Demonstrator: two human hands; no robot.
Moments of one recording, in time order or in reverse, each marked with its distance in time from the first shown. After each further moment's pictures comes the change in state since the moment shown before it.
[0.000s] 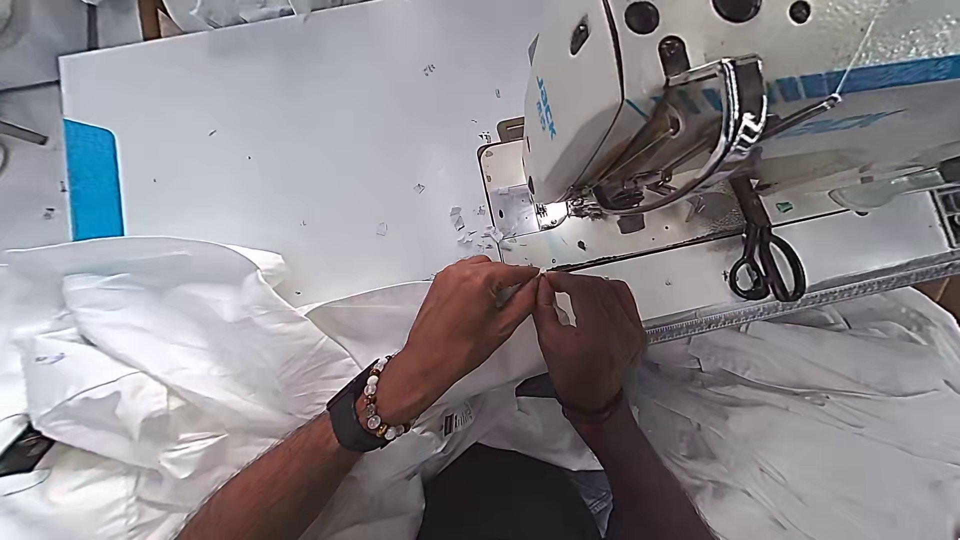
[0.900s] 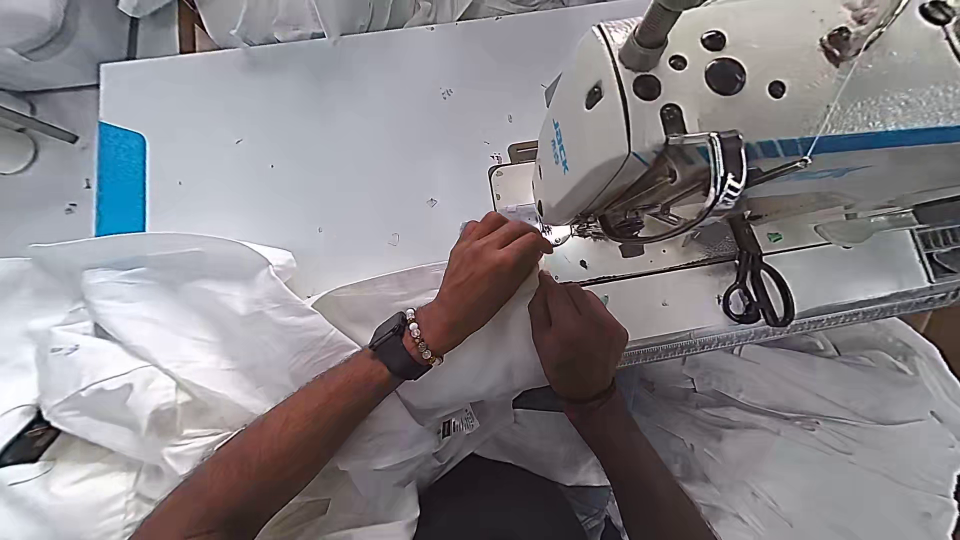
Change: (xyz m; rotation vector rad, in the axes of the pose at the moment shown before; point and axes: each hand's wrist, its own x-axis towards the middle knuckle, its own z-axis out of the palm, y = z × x) left_hand 0.045 -0.034 0.020 0.195 0.139 0.272; right_hand 0.004 0.007 0.018 -0.205 -0.176 -0.126
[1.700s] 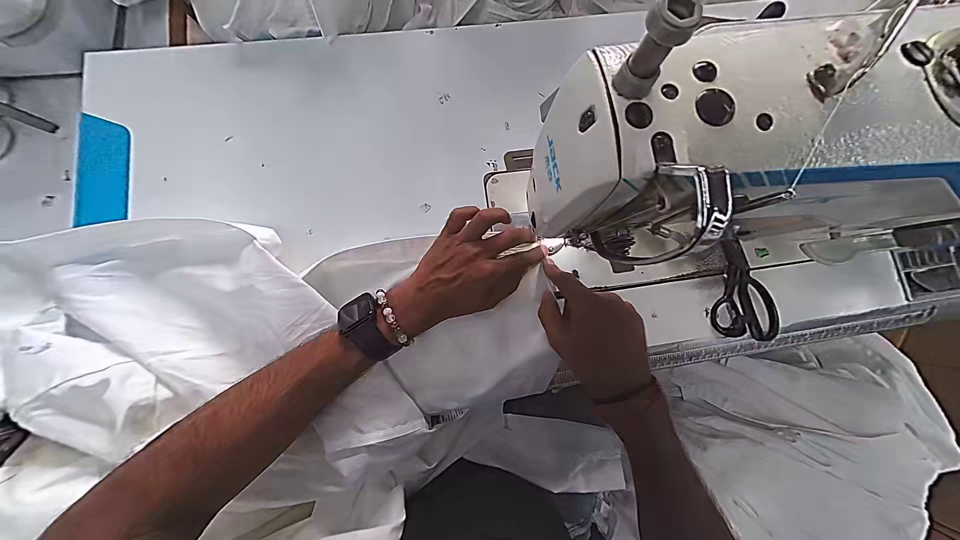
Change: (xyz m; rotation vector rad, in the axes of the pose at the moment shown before) left_hand 0.003 -0.034 -0.004 0.183 -0.057 0.294; right_hand 0.037 0.028 -0.029 0.089 -0.381 0.021
